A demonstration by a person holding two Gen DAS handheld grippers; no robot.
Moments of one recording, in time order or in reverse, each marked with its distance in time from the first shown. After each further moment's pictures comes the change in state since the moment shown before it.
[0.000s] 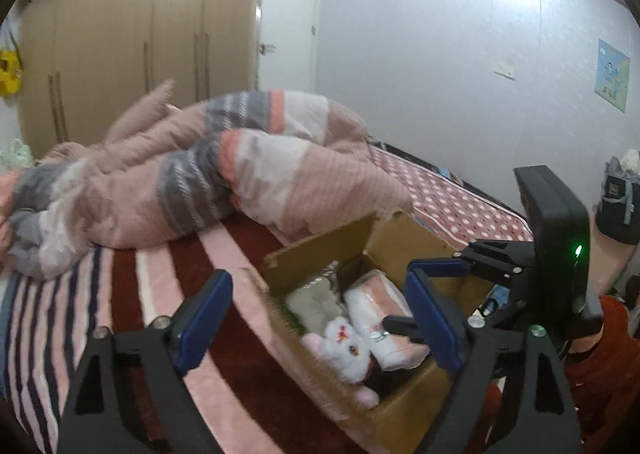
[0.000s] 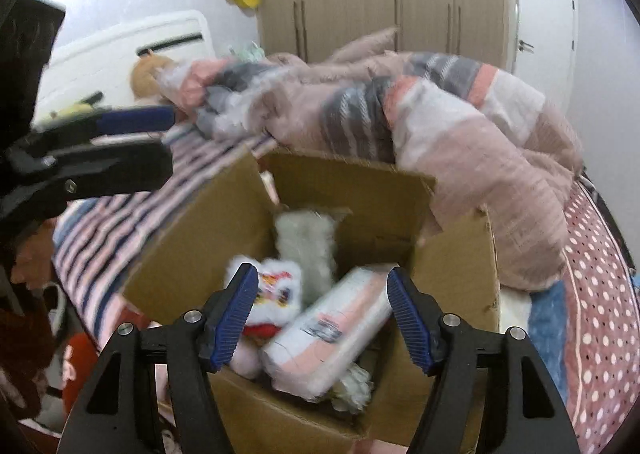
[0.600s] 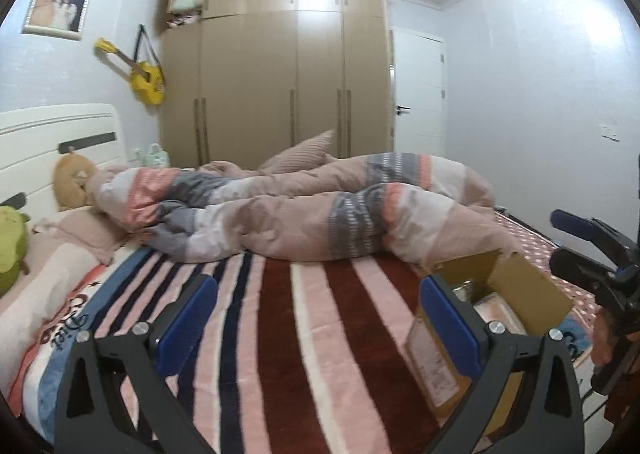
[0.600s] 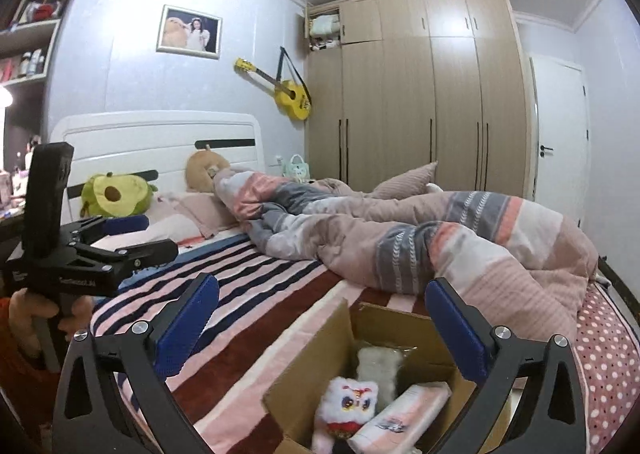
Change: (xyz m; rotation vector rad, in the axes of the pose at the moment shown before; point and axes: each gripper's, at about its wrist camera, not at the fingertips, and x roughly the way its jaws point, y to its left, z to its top) left arm -0.118 0.045 -0.057 -0.167 -0.225 0.482; right arm -0.072 0.064 0.024 -0.114 -0.435 0.086
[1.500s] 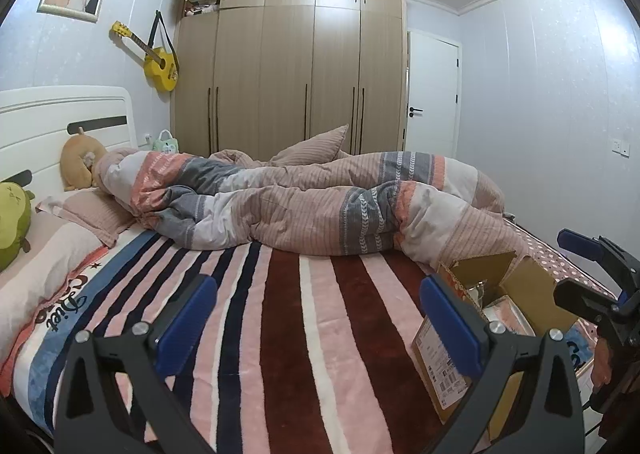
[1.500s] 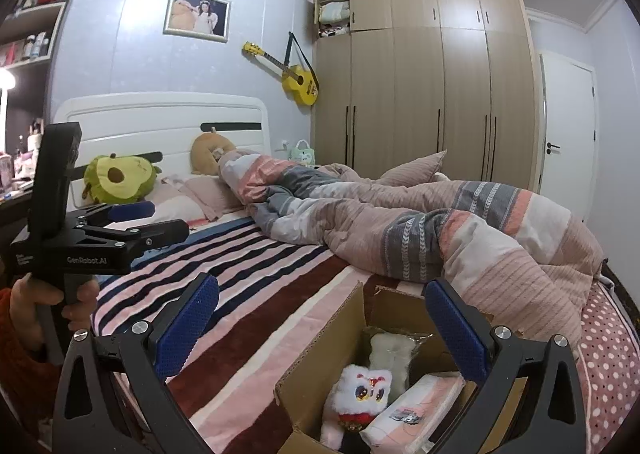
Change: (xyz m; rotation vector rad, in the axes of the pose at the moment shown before) left arm 0.012 0.012 -0.013 -0.056 0.012 0.015; right arm 0.012 0.015 -0.015 -0.024 0.043 0.008
